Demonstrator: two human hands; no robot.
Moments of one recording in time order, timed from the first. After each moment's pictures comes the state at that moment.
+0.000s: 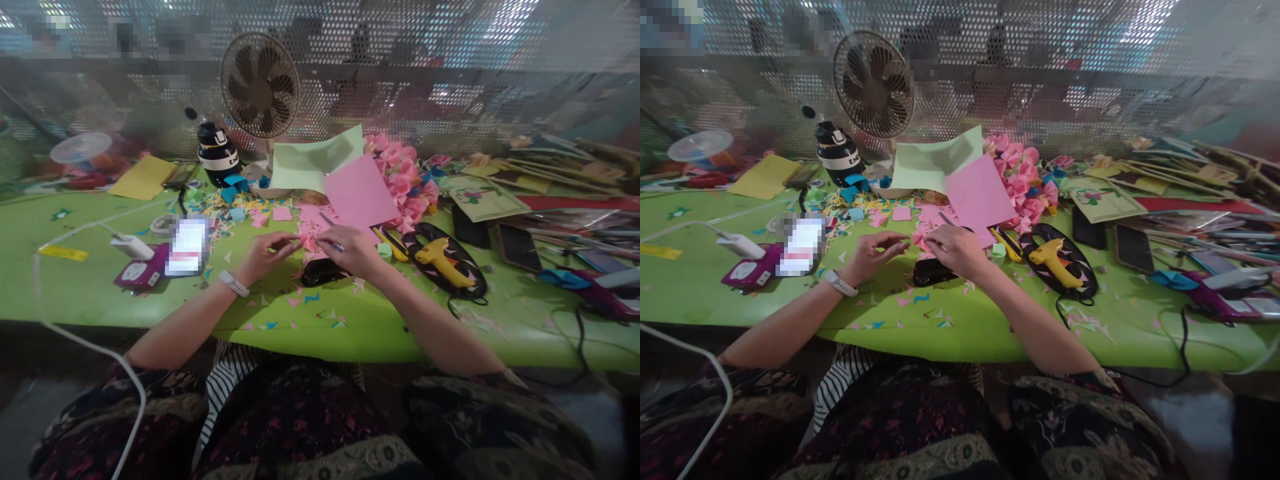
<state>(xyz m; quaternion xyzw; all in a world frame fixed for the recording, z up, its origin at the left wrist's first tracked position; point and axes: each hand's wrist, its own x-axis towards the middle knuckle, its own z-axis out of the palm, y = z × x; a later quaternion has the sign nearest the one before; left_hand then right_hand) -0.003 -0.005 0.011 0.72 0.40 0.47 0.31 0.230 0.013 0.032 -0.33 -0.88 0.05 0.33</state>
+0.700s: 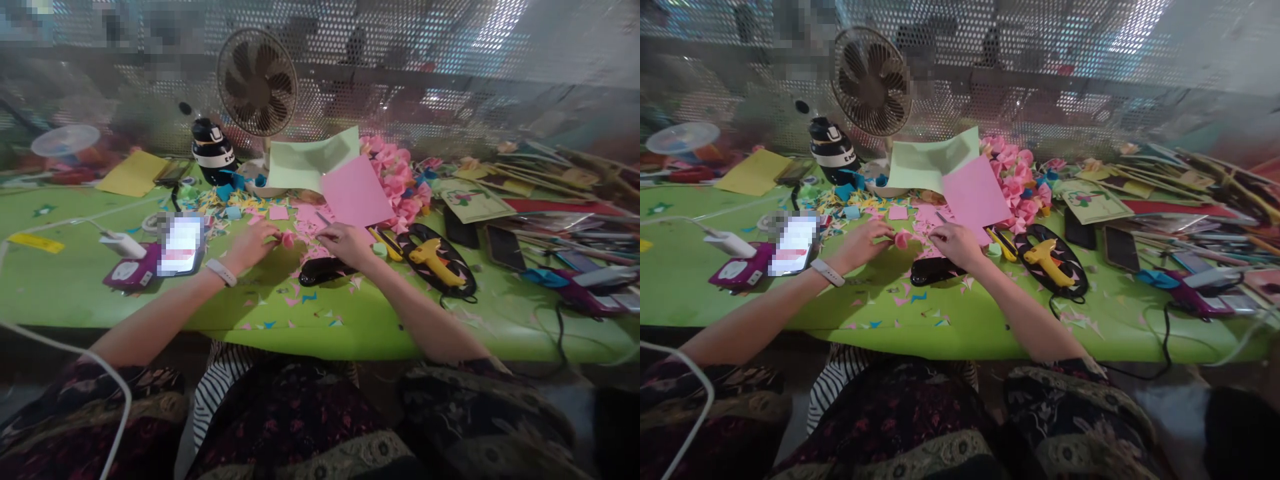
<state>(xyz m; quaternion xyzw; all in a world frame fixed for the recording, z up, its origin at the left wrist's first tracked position) -0.033 0.026 0.009 0.84 0.47 0.26 0.10 0.232 0.032 0.023 -0.46 -0.84 0.13 0.27</state>
